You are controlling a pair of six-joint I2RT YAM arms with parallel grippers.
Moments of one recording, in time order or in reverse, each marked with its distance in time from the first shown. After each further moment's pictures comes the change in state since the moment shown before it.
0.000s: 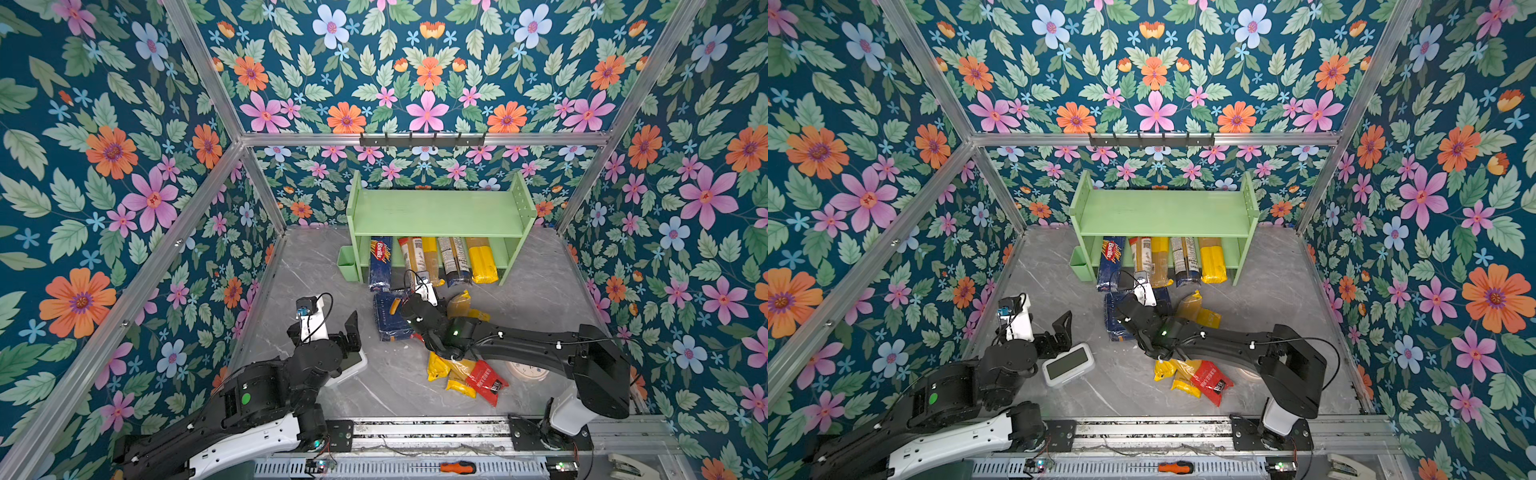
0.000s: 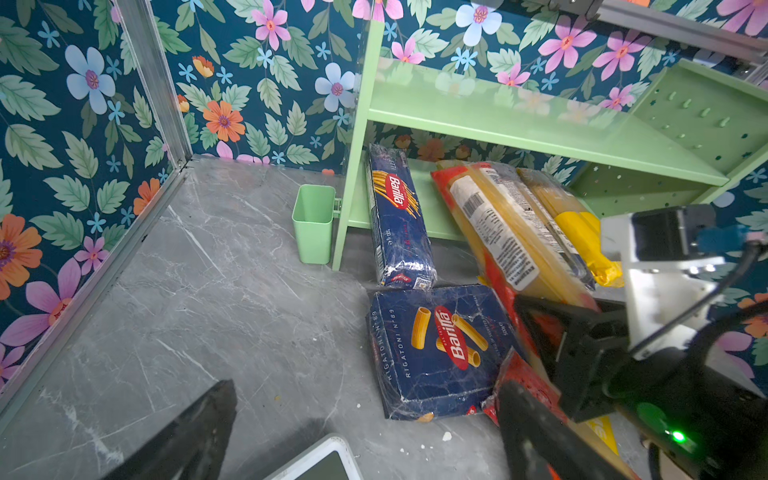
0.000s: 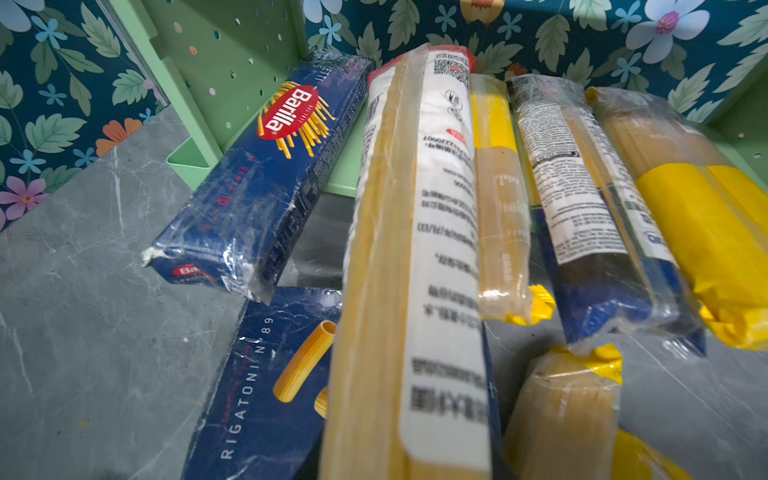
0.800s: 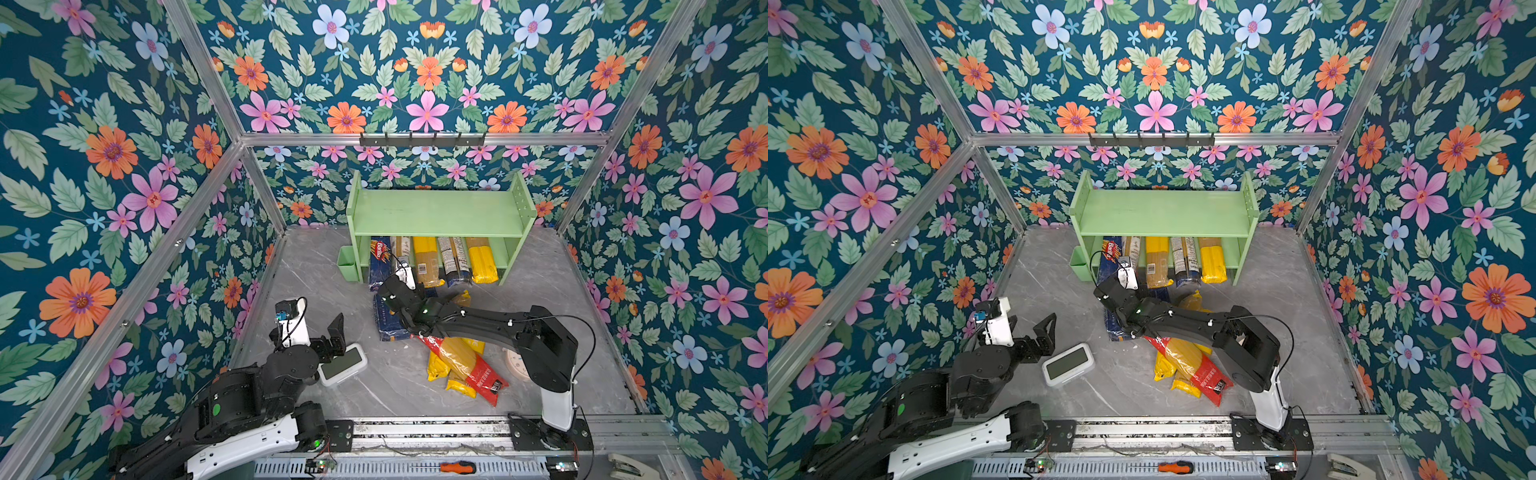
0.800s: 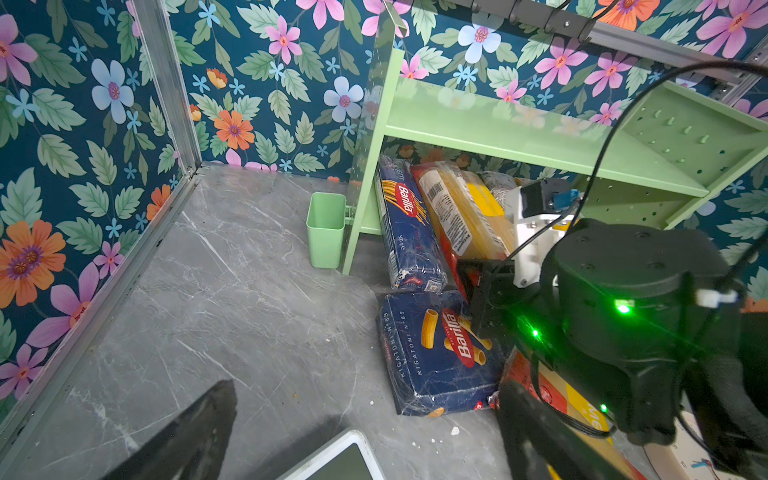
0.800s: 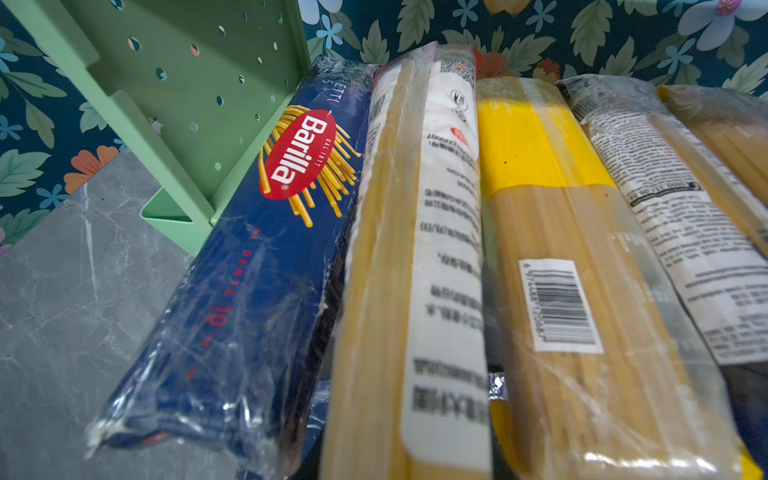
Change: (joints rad) left arm 0.000 -0.095 0.051 -0.108 0.004 0.025; right arm -0.059 0.291 0.307 -0.015 -0.019 0.019
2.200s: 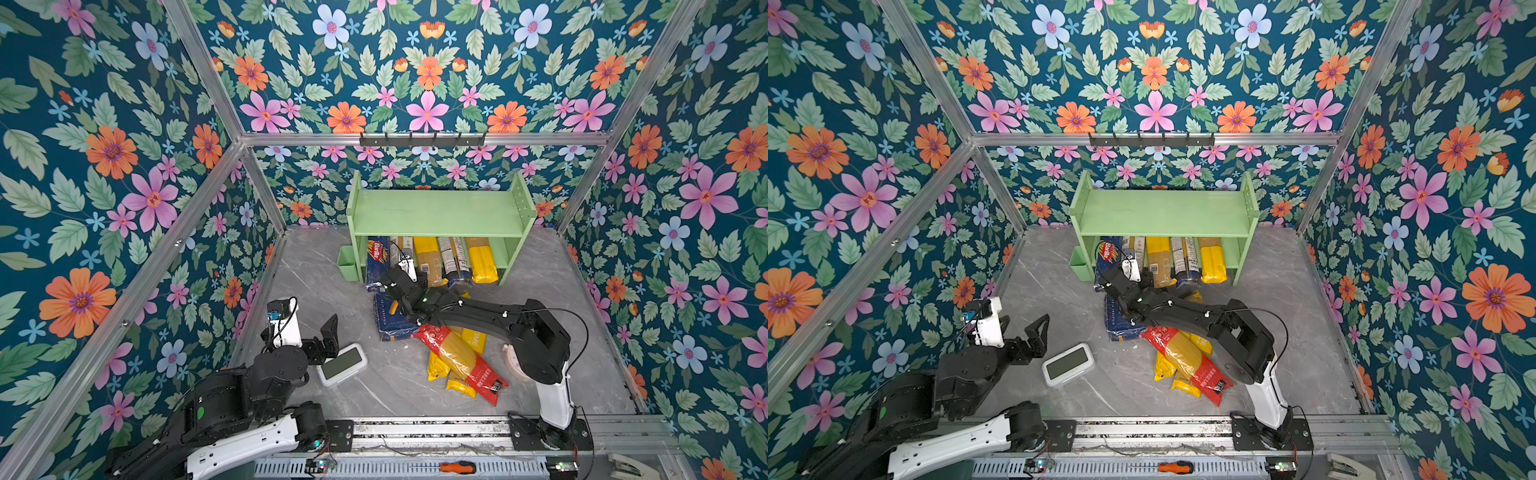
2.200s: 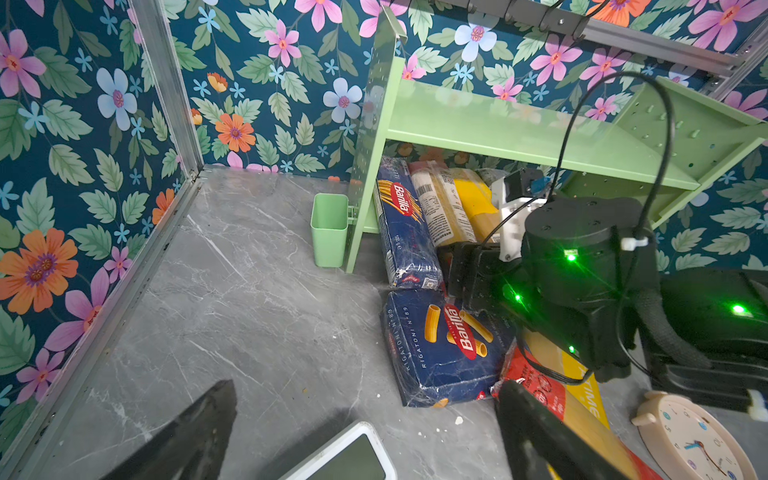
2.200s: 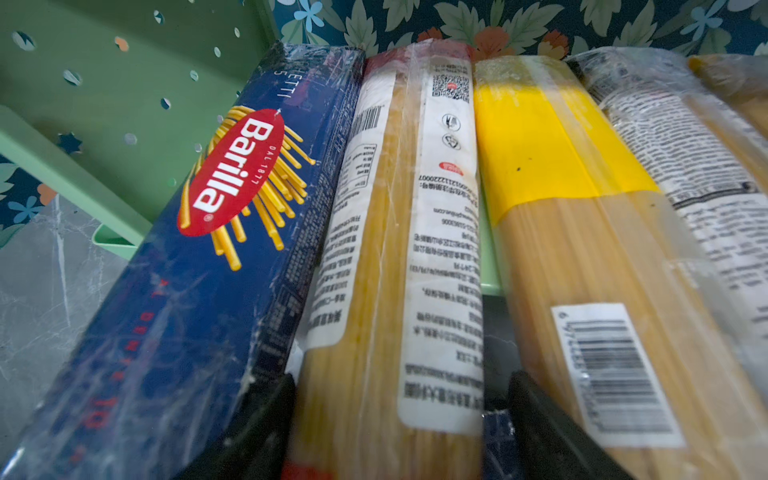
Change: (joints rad) left arm 0.000 -0.006 0.059 -0.067 0.020 0.018; right arm -0.069 0.043 0.067 -0.051 -0.074 0.023
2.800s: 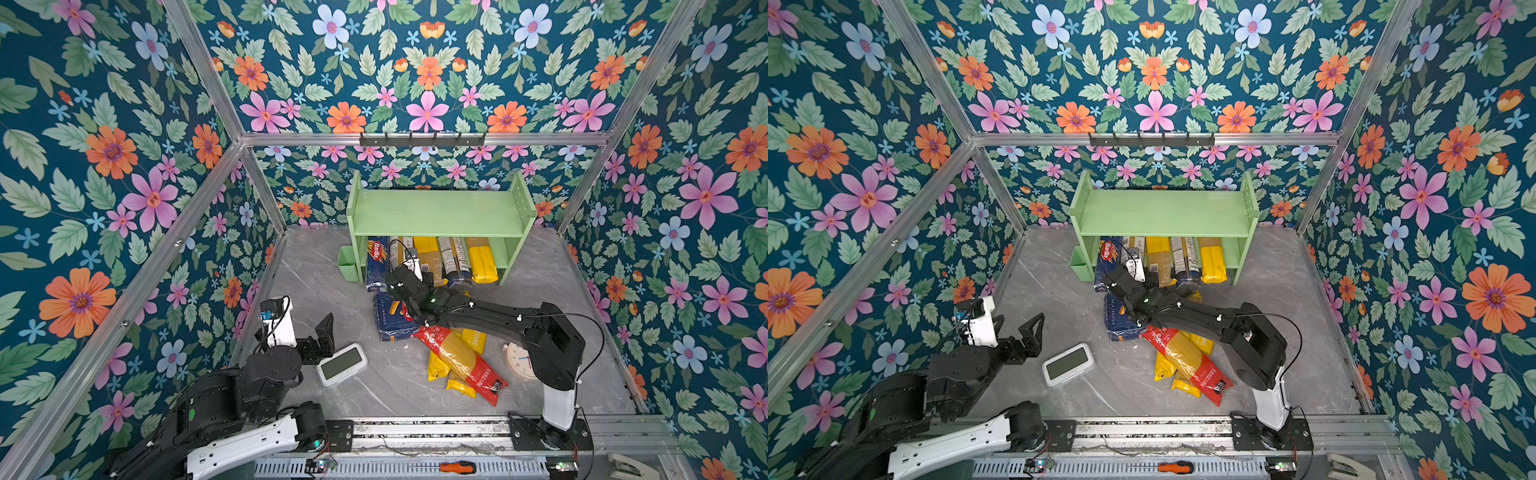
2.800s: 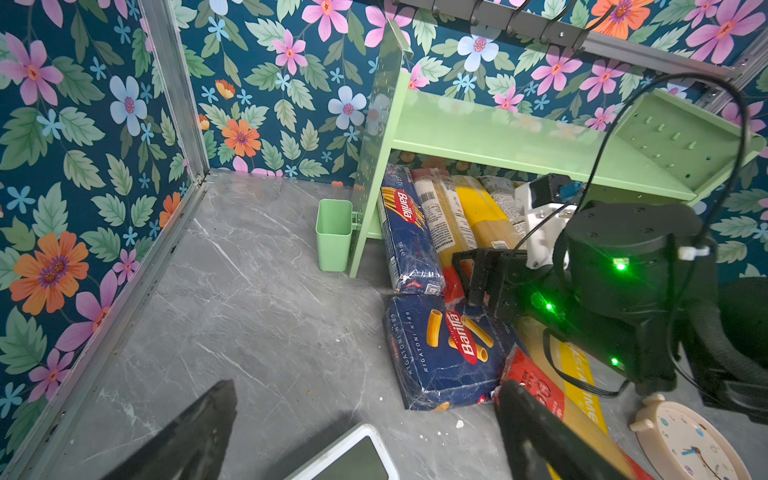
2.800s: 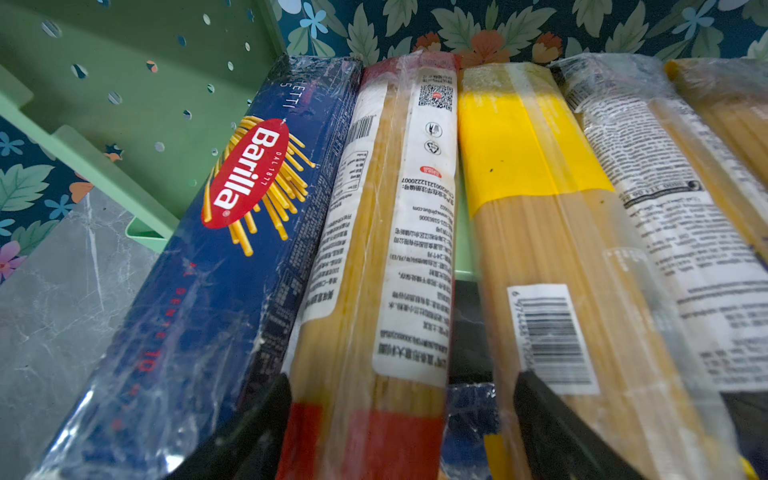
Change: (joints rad) left arm 0.000 0.003 0.041 -0.032 -0.014 -0.002; right arm 0.005 -0.090 -0.060 -0.031 -0.036 0.018
